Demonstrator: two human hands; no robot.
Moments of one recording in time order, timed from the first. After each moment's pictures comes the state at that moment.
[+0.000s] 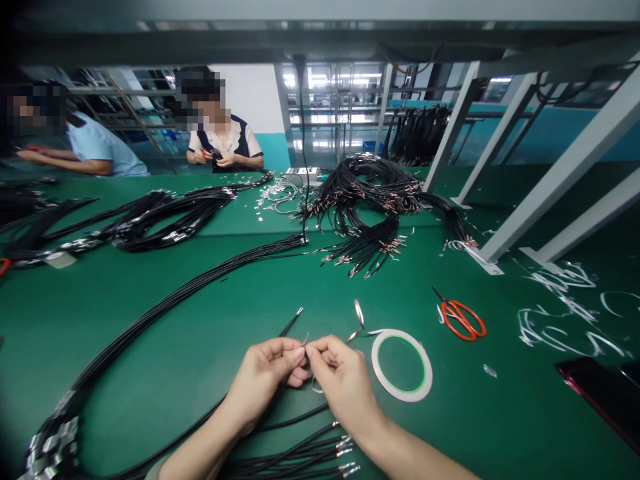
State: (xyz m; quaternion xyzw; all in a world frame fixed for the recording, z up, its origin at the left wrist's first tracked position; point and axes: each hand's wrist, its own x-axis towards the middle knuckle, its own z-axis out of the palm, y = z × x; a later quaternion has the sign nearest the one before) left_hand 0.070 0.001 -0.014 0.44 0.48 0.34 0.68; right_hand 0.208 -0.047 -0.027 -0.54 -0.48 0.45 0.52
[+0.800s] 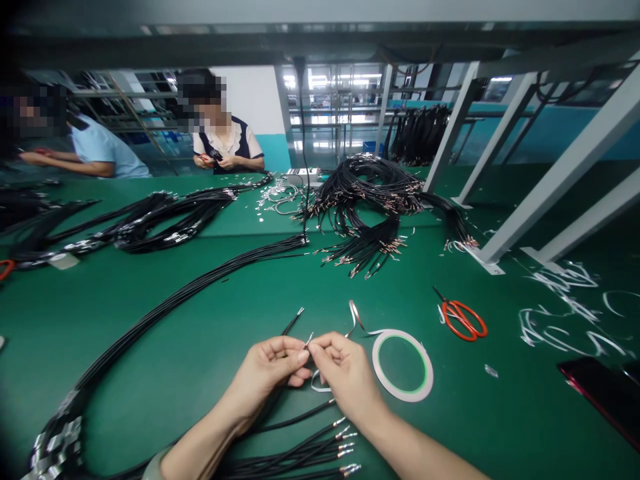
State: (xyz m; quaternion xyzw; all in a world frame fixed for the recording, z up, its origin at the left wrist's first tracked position) left_hand 0.065 0.004 -0.011 0.42 0.46 0.31 0.72; right_hand 0.215 -0.041 -0.030 -0.51 -0.45 0.50 0.53
